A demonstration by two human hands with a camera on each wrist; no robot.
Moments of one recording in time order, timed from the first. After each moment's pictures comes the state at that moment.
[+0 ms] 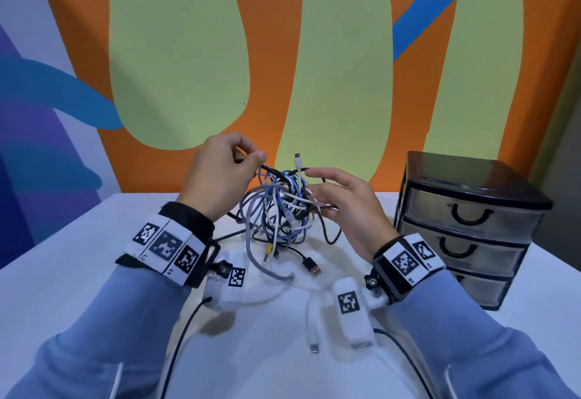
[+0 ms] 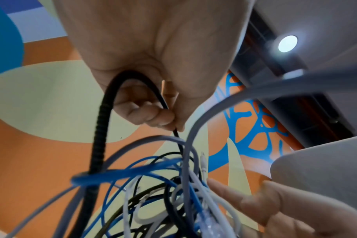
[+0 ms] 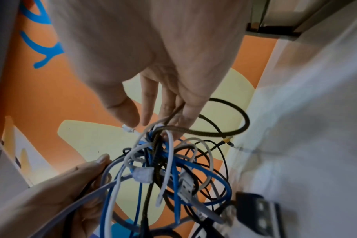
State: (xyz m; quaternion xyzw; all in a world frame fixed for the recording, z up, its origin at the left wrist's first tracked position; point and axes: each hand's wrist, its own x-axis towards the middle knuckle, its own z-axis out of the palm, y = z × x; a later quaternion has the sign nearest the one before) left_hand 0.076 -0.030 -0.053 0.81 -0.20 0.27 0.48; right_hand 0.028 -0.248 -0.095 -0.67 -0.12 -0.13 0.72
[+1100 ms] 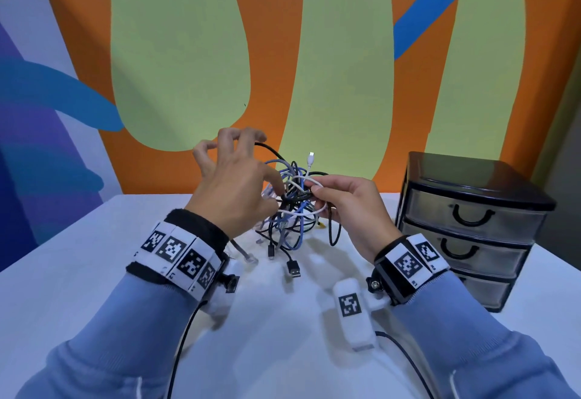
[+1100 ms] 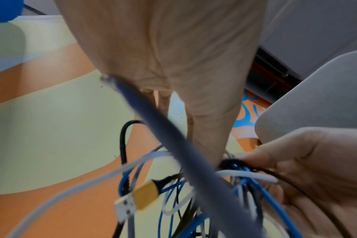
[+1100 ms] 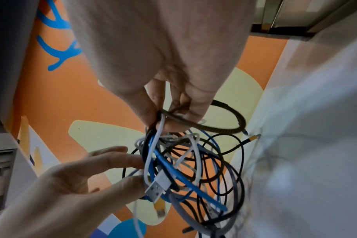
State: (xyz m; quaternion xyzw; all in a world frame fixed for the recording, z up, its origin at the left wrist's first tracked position) left_hand 0.045 -0.044 -0.057 0.91 -0.22 0.34 0.07; right_hand 0.033 -0.247 -0.095 -0.69 -0.08 -0.17 0.70
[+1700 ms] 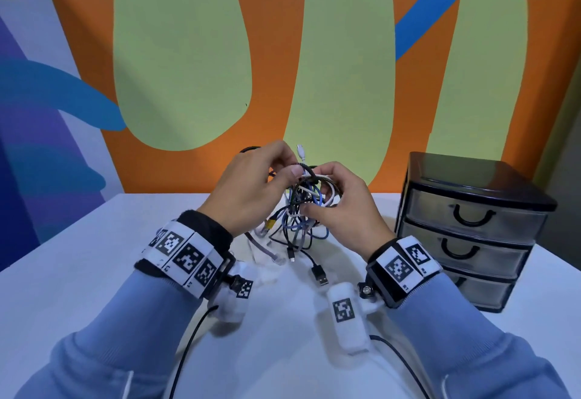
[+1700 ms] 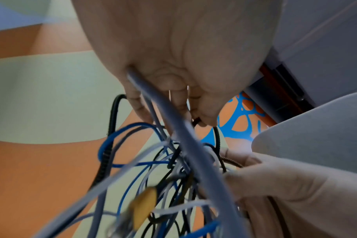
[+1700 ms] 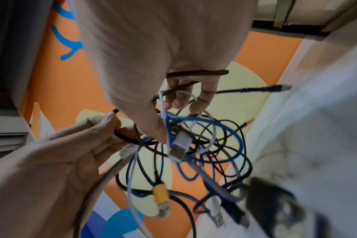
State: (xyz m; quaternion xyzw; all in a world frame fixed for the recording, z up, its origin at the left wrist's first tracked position) left_hand 0.050 -0.055 -0.056 0.83 -0.33 0.25 0.37; right_hand 0.036 -0.247 -0.099 -0.79 -0.16 -0.27 0.53
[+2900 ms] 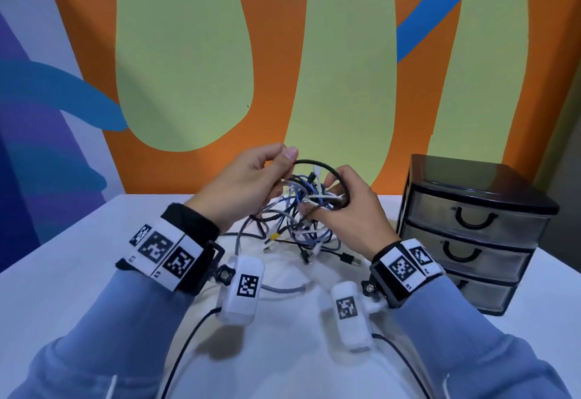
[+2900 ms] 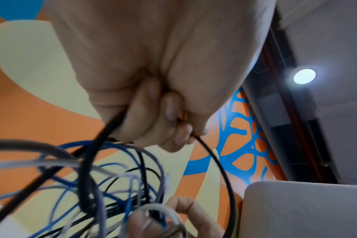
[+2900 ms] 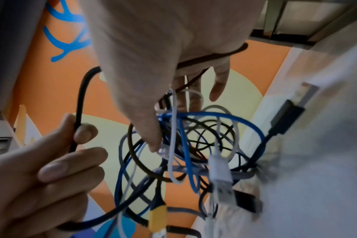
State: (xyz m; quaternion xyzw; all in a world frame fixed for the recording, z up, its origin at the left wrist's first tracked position) left_hand 0.039 -0.048 -0.044 0.78 -0.31 0.04 0.55; right_hand 0.034 -0.251 -0.103 -0.82 -0.10 -0.27 0.50
